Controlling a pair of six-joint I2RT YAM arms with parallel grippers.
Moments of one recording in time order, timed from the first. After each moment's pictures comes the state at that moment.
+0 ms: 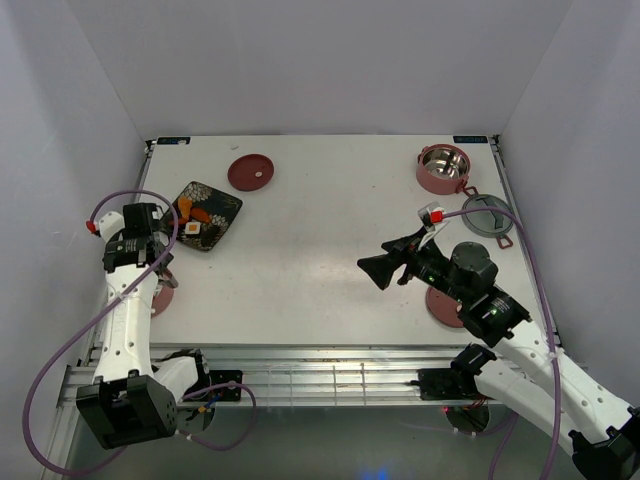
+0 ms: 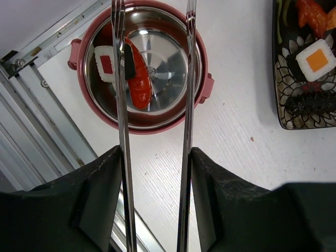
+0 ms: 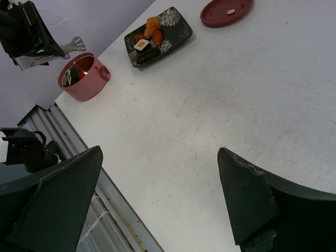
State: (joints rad) left arm 0.18 1.05 0.99 -0.96 -0.52 -0.64; right arm 0.67 0.66 0.59 -0.03 -0.23 0.38
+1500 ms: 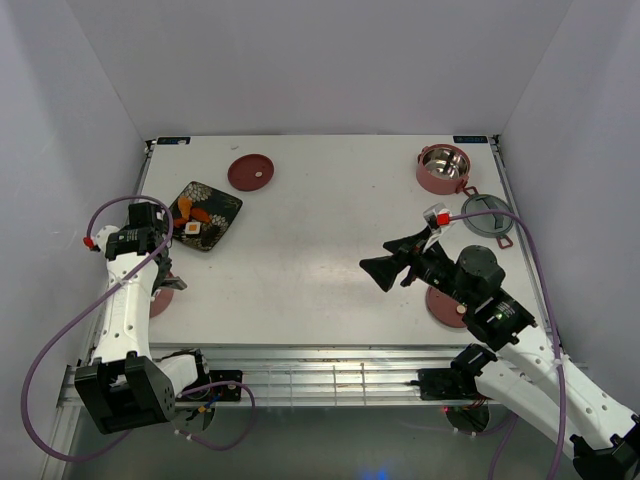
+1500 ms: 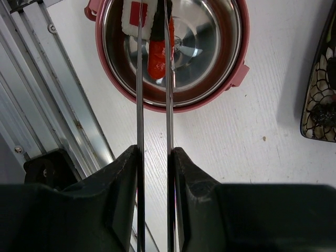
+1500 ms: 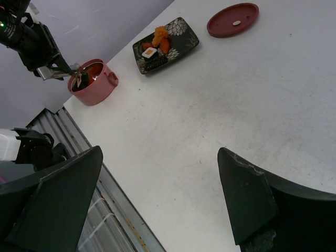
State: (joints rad) left arm 0.18 1.12 1.02 -1.14 -0.54 -0.92; right arm 0.67 0.61 0.59 -0.03 -0.25 0.38
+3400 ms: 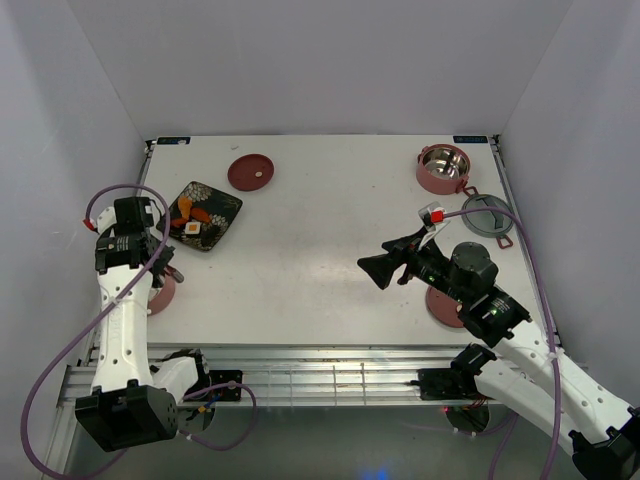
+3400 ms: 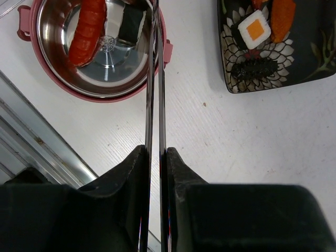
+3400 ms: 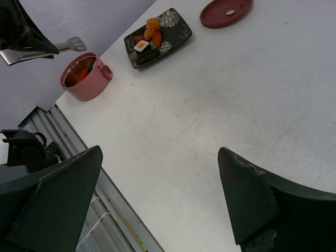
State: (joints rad) left arm 0.18 1.03 1.10 -1.06 -0.32 -0.73; right arm 0.67 0.65 0.59 -0.03 -0.23 0.38
